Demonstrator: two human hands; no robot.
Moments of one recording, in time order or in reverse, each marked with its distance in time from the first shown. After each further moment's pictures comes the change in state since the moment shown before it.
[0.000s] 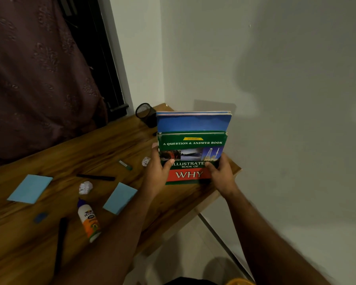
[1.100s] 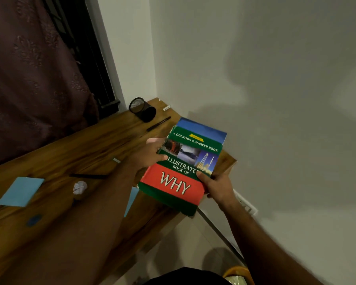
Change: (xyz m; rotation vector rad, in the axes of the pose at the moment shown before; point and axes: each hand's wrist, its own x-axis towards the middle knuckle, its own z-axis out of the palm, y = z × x) left_hand 0.064 0.005 -0.028 0.174 -0.637 -0.073; right_hand -0.047 0.014 -0.001 -0.178 0.039 0.225
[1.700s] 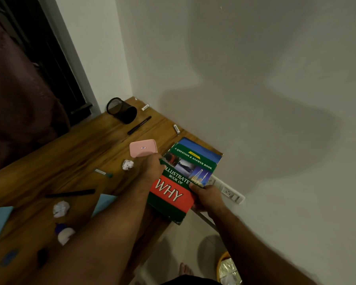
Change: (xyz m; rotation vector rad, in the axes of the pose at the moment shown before) left_hand 0.048 -0.026 0.061 0.420 0.198 -0.116; right_hand -0.012 0.019 0.029 0.097 0.074 0.443
